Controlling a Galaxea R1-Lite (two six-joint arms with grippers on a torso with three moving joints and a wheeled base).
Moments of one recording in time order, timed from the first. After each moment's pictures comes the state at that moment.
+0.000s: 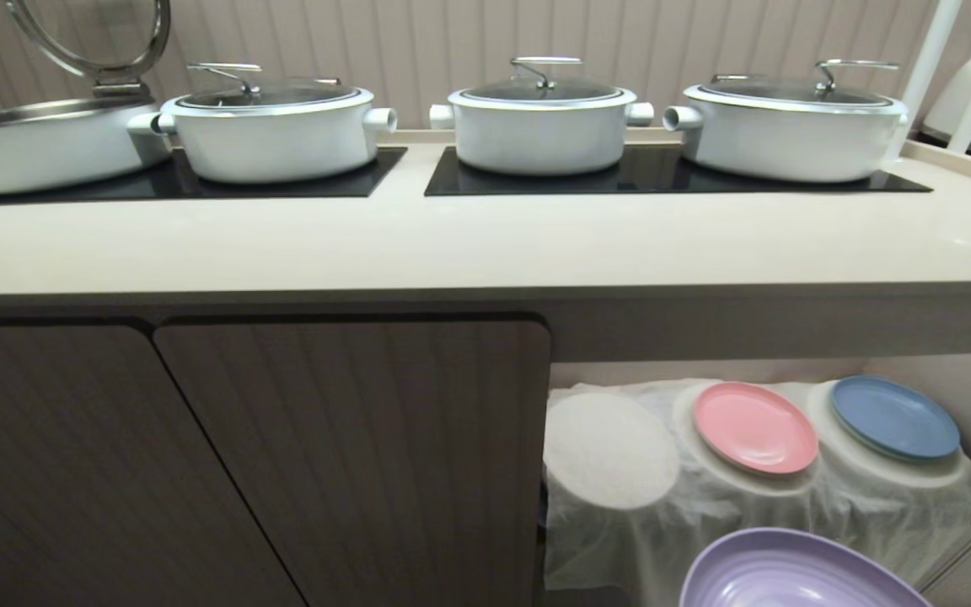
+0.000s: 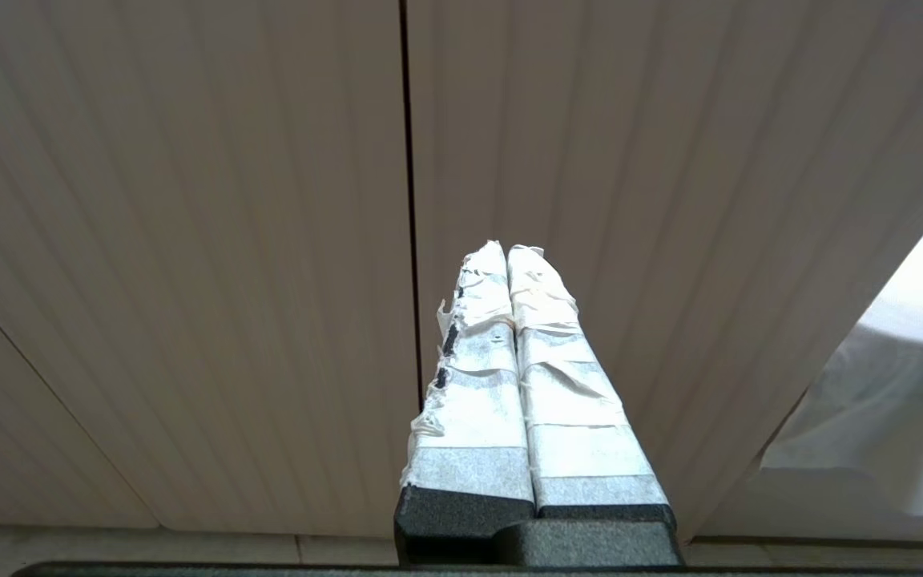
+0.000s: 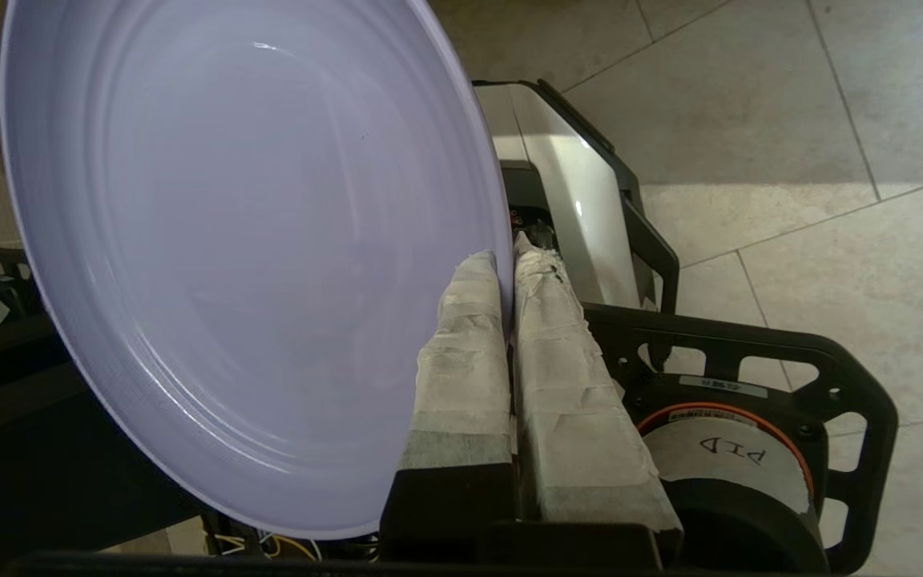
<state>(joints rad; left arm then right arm) 0.00 0.00 0.00 0.00 0.01 -0.04 -0.09 1.04 -0.61 0.71 0.41 0.11</state>
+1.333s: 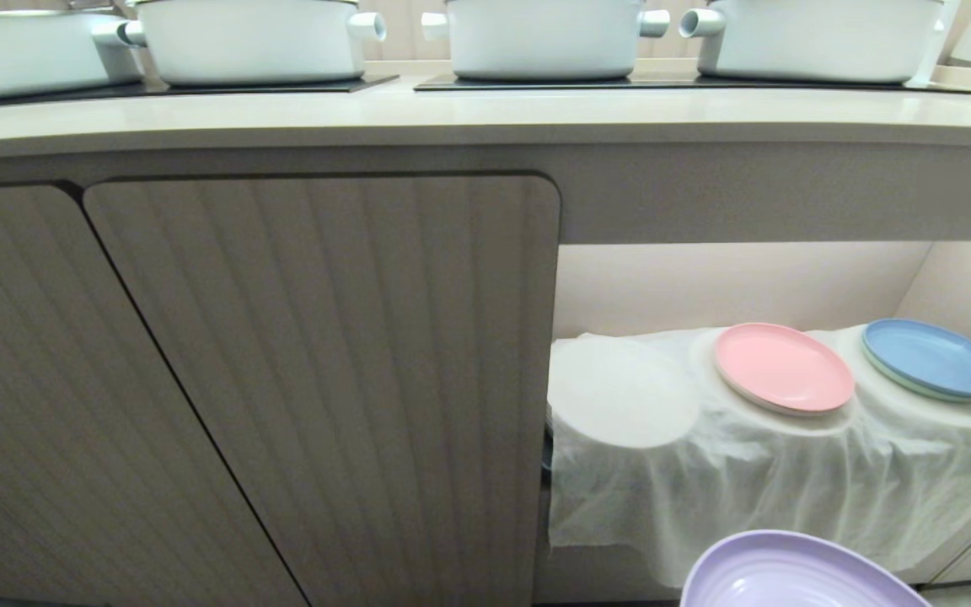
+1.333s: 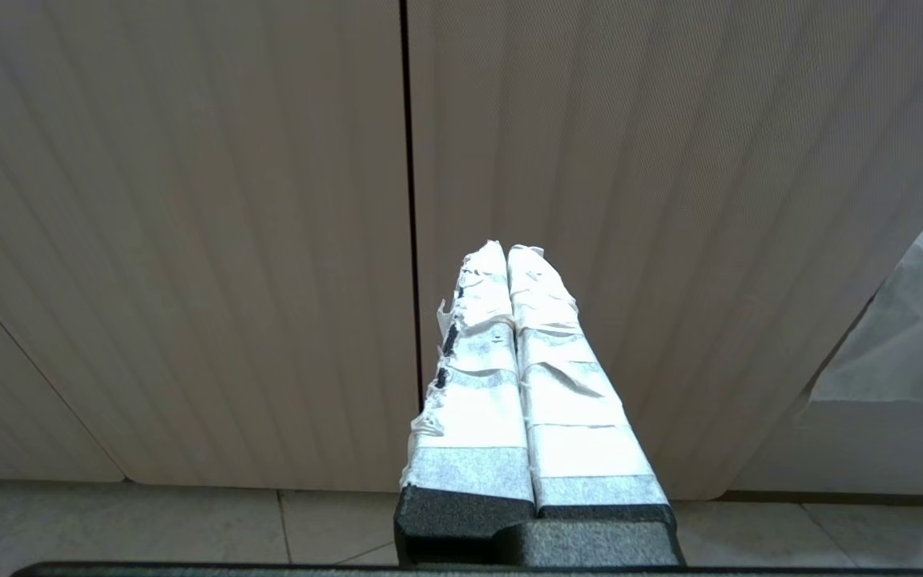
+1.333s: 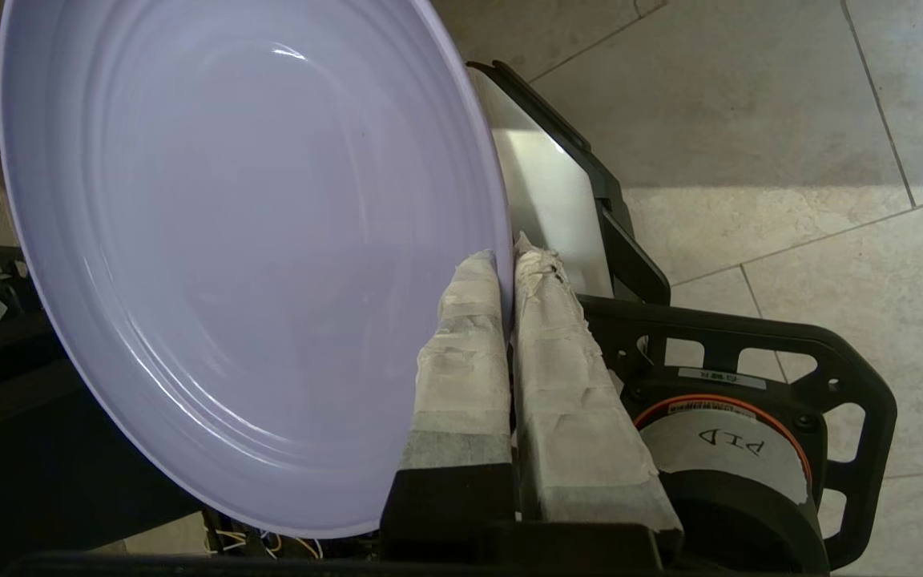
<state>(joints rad) 0.00 0.00 0.00 0.00 0.01 -0.04 -0.09 1.04 -0.61 0.73 0.40 0.11</state>
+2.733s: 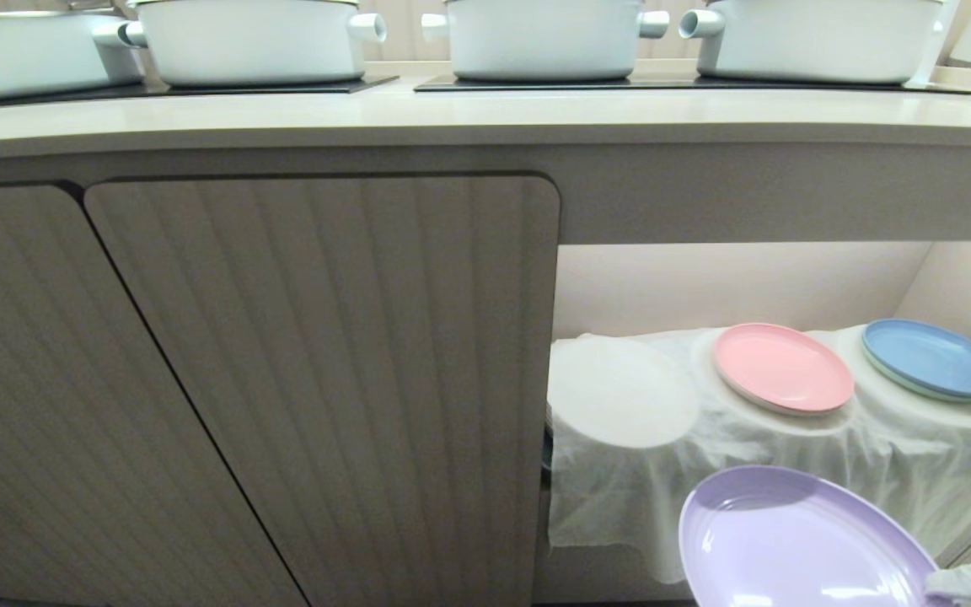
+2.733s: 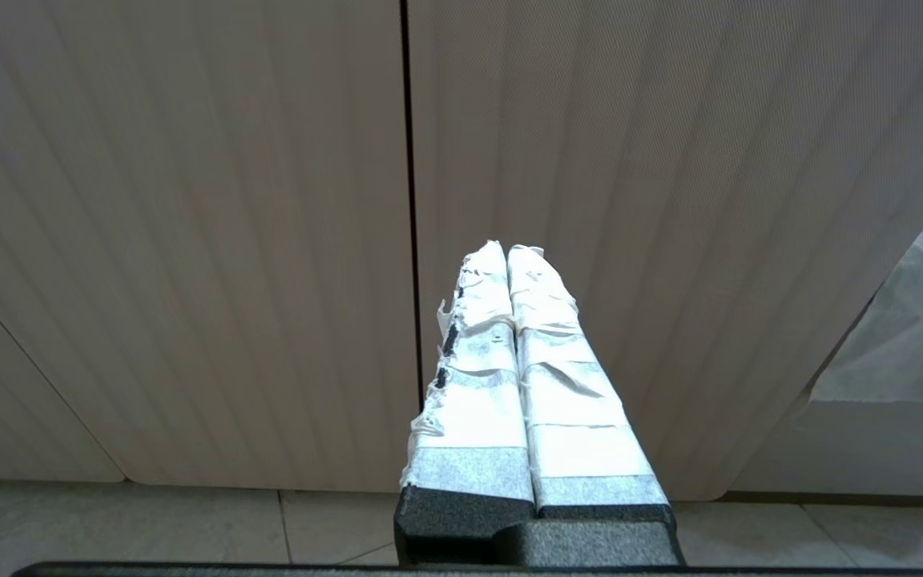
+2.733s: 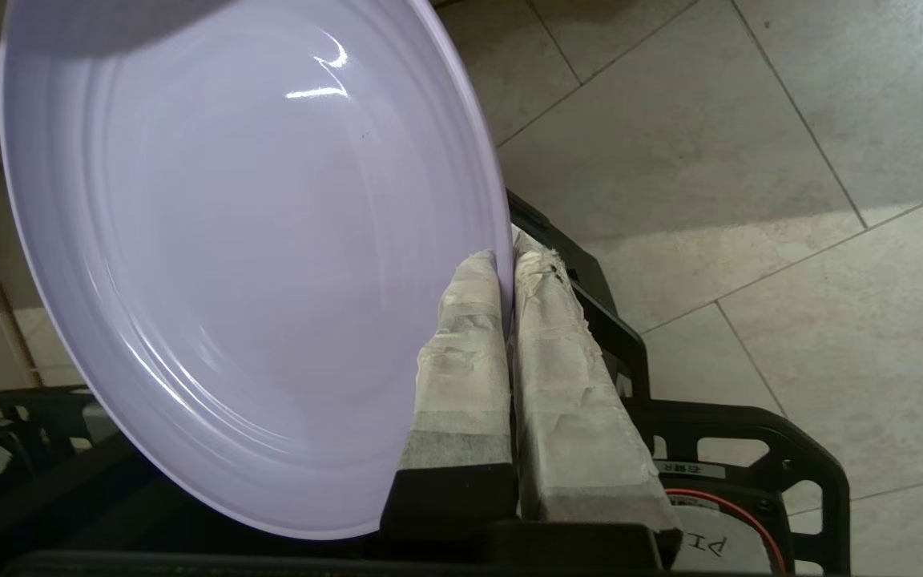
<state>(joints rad) 0.00 0.00 0.00 0.00 0.01 -0.04 -0.14 1.24 -0.65 0.53 0.32 0.20</state>
